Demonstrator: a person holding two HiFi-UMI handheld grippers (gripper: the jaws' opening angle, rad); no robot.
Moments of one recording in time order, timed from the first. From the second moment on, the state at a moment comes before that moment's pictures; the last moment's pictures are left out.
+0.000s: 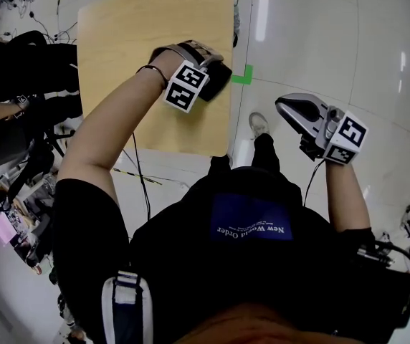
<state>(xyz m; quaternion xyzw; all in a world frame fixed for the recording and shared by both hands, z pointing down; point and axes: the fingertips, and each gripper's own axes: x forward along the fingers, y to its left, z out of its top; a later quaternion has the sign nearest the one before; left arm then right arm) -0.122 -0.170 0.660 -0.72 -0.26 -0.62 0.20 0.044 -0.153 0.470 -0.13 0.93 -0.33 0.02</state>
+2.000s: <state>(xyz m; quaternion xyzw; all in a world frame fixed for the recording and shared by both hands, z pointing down) -0.293 0.081 0.300 -0.86 0.46 0.12 -0.16 -0.147 -0.027 0.287 -0.03 0.99 -0.15 -0.02</state>
